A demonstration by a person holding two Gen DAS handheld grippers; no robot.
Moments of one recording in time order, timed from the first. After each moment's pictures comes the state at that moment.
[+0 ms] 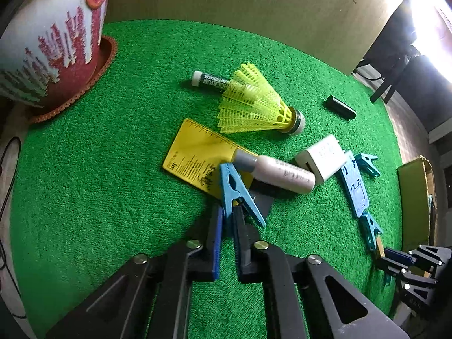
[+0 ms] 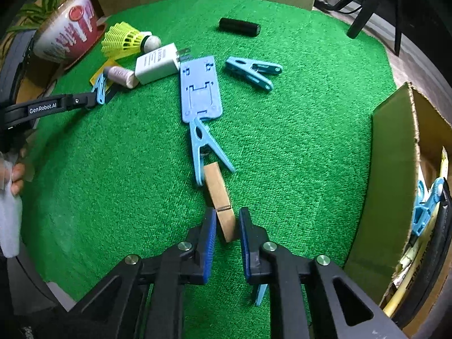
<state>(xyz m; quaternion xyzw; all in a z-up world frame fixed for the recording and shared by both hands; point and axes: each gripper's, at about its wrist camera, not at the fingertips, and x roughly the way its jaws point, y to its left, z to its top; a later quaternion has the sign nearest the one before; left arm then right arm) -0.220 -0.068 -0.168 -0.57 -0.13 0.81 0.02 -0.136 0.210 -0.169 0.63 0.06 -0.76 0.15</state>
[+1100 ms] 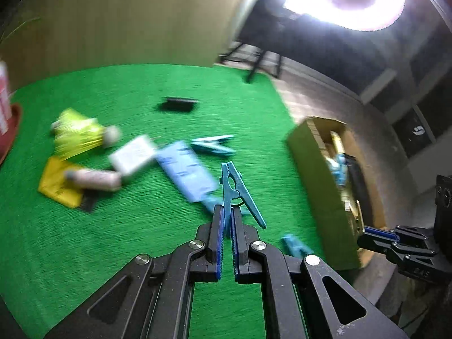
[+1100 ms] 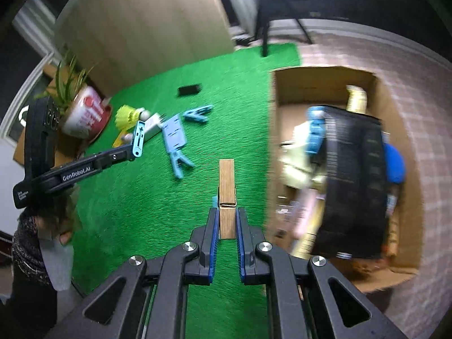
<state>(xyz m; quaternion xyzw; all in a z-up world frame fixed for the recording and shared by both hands) -0.193 0.095 -0.098 -0.52 -0.09 0.82 0.20 -0.070 0.331 -0.093 0.54 -0.12 -0.82 0.11</state>
